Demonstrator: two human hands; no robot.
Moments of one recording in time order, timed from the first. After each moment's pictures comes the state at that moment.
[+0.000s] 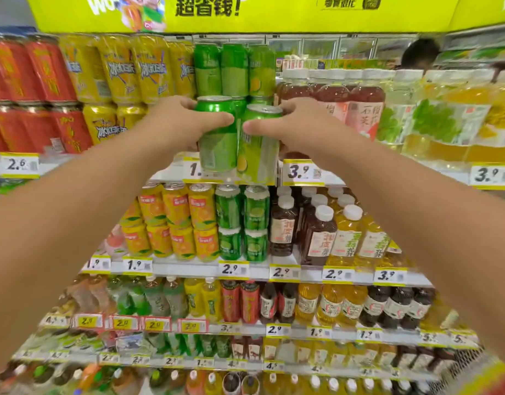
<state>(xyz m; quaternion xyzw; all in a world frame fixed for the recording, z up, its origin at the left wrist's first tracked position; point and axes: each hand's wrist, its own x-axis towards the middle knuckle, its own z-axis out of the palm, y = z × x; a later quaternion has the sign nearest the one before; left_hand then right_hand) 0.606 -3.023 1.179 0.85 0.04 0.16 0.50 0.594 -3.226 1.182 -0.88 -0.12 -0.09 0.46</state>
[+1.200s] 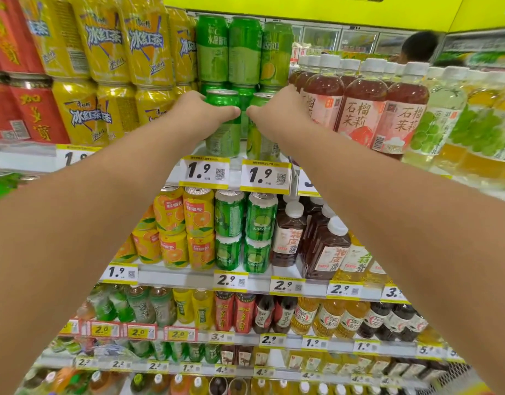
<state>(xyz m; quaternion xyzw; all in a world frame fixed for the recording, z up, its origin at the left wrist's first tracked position) 0.752 -3.001 1.140 0.82 0.06 0.15 0.55 0.715 -3.164 1.173 -0.91 -0.01 -0.18 0.38</state>
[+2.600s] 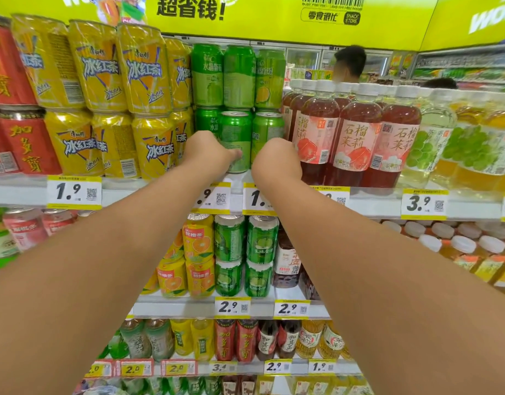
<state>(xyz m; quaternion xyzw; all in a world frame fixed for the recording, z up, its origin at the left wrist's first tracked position) 0.748 -3.032 1.133 0.89 0.08 0.18 0.40 0.731 -3.149 1.131 -0.94 0.08 -0.21 0.27</state>
